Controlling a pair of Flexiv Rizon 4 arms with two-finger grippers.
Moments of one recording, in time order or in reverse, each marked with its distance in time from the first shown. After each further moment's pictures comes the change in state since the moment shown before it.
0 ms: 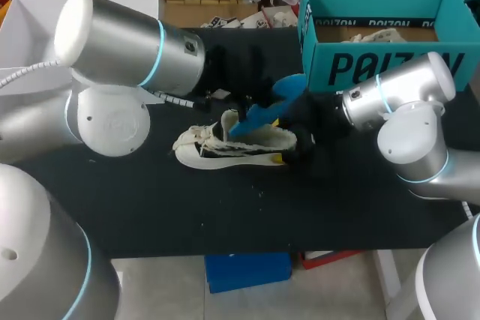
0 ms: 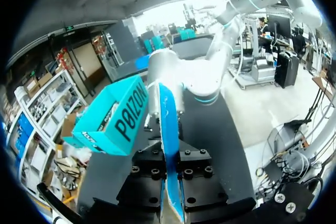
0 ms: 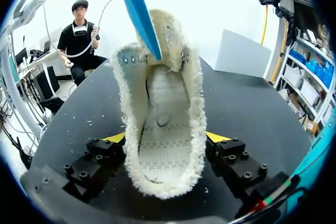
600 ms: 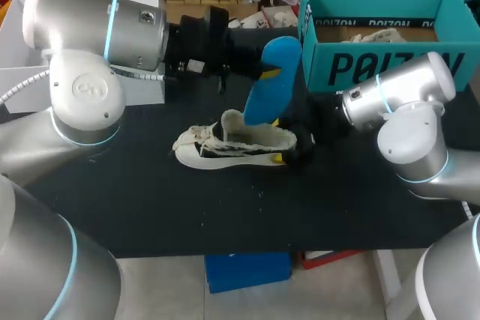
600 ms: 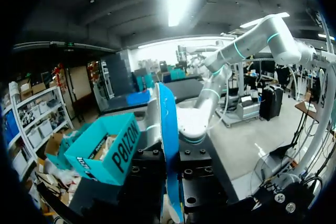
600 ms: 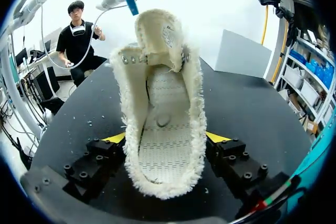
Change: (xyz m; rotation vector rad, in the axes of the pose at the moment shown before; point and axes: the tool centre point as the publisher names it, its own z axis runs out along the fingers) left arm -0.017 -0.042 -0.043 0.327 0.131 -0.063; right arm 0.000 0.000 0.000 0.000 0.000 0.000
